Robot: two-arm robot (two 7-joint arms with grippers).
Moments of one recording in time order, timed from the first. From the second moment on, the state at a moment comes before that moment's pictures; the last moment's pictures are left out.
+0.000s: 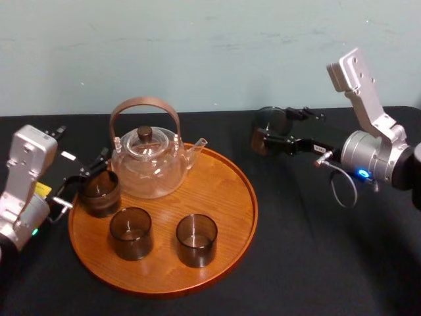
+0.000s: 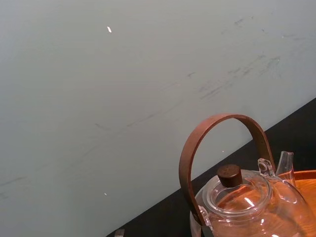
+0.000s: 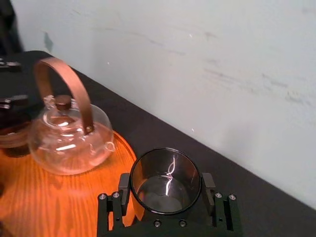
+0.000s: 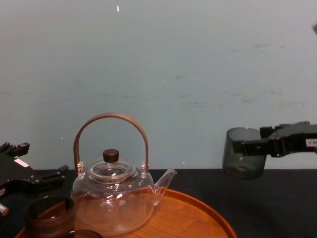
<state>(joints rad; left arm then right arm) -0.20 0.60 0.45 -1.41 -0.25 -0.12 0.03 0.38 0.45 -0.37 -1.48 0.31 0.34 0.43</state>
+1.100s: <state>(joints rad) -0.20 0.60 0.45 -1.41 -0.25 -0.12 0.03 0.41 0.47 -0.57 -1.47 0.34 0.29 0.55</state>
